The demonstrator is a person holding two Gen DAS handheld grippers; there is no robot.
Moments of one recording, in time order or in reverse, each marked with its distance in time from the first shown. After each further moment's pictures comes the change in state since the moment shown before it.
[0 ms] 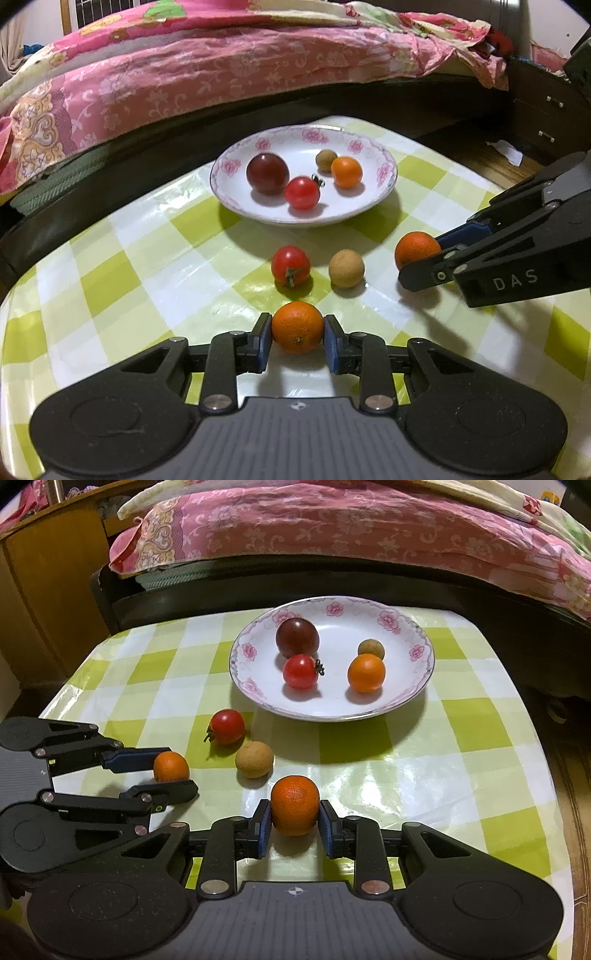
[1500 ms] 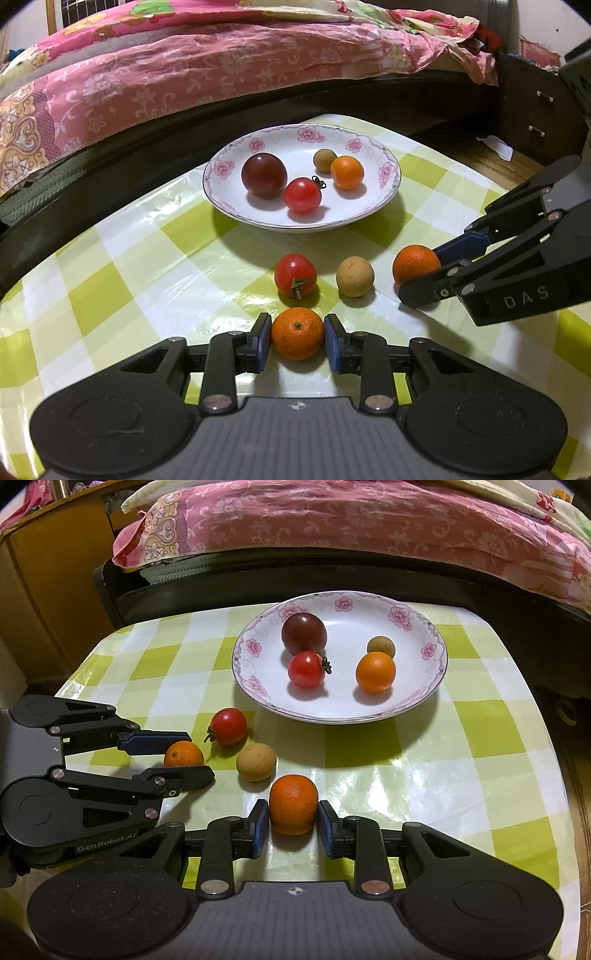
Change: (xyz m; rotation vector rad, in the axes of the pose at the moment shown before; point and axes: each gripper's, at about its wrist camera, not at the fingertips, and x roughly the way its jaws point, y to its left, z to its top) left arm 0.015 0.009 0.003 0.036 0.007 -0.034; right arm 0.011 -0.001 0.004 -0.016 0.029 0.033
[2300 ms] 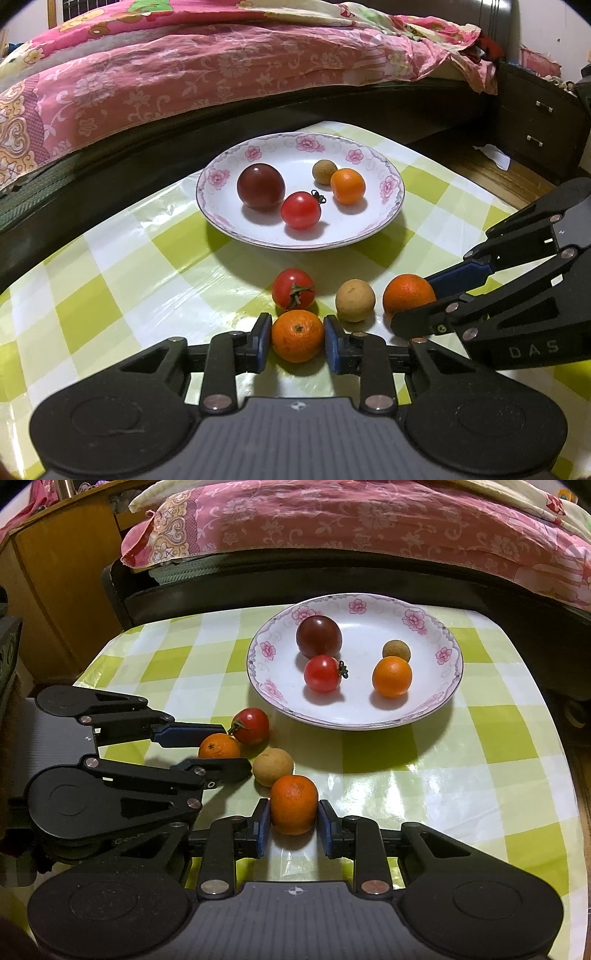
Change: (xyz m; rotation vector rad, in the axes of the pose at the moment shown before) left arm 0.010 0.004 0.012 -0.026 -0.009 -0.026; right arm 0.001 0.004 0.004 -0.014 0.003 0.021
